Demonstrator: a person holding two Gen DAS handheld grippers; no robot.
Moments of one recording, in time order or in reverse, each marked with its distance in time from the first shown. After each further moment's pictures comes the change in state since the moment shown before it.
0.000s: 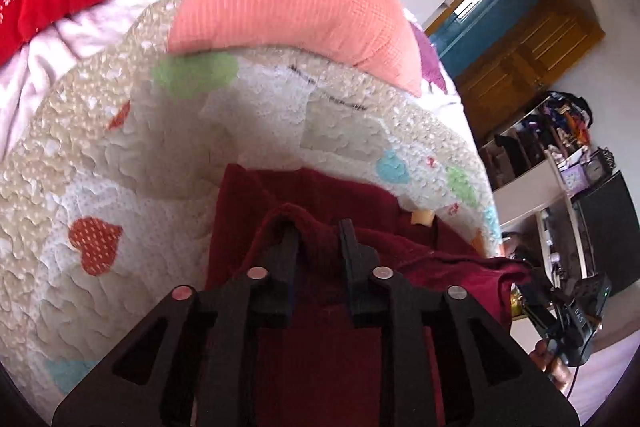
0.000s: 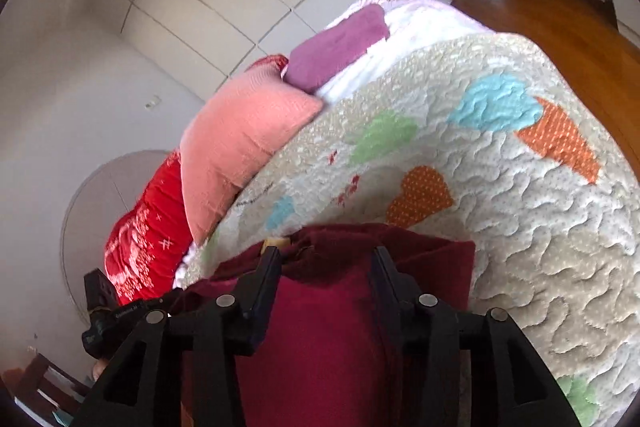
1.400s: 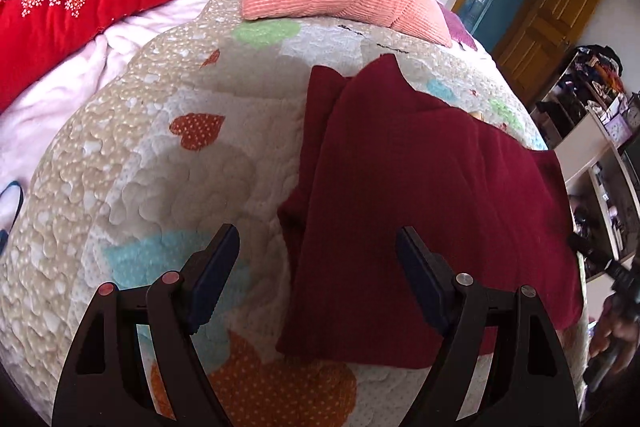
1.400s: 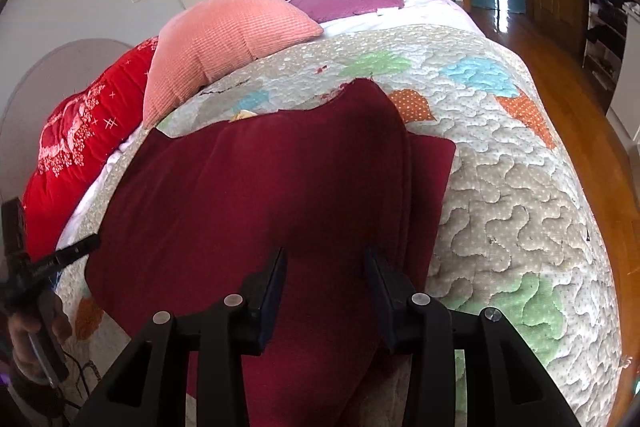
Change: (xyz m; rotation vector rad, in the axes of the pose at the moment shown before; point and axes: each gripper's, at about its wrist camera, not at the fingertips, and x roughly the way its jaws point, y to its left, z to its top) left arm -0.036 0.019 -0.113 0.128 -0.019 0.223; right arm -0.001 0.038 -0.083 -0.316 0.219 -0.247
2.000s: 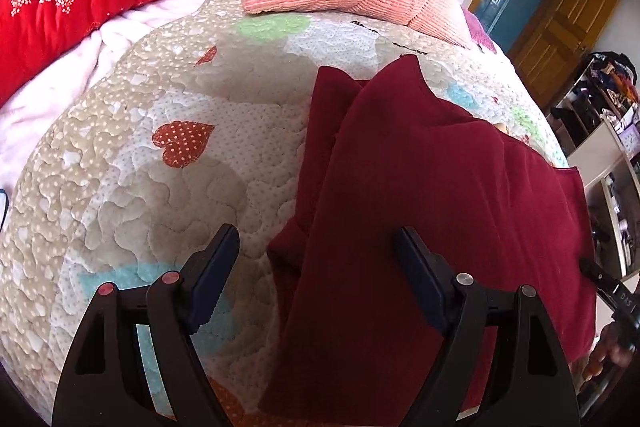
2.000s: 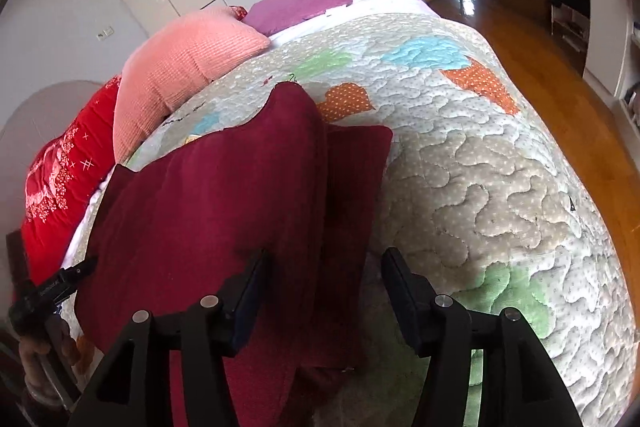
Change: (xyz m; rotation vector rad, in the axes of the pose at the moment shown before) left arm 0.030 -0.003 0.018 -0.031 0.012 0.044; right arm 0.016 -0.049 -0.006 0.137 -0.023 -0.052
